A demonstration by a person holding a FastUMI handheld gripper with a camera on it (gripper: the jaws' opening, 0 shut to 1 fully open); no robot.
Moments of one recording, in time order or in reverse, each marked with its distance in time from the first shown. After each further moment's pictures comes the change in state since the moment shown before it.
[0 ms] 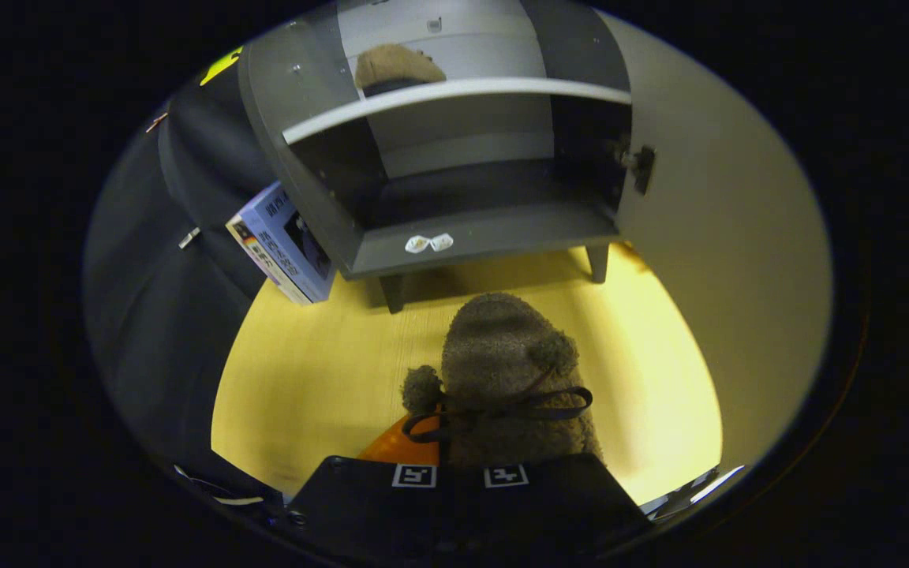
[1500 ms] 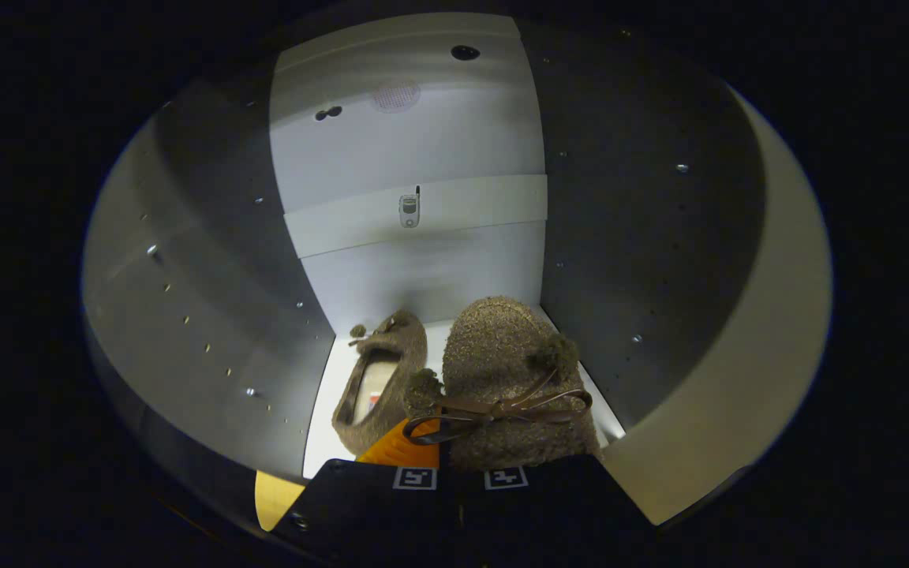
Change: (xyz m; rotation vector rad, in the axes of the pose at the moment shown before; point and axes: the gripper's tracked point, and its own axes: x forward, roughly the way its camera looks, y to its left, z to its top) arm -0.007 0.008 0.391 0.030 -0.305 -0.078
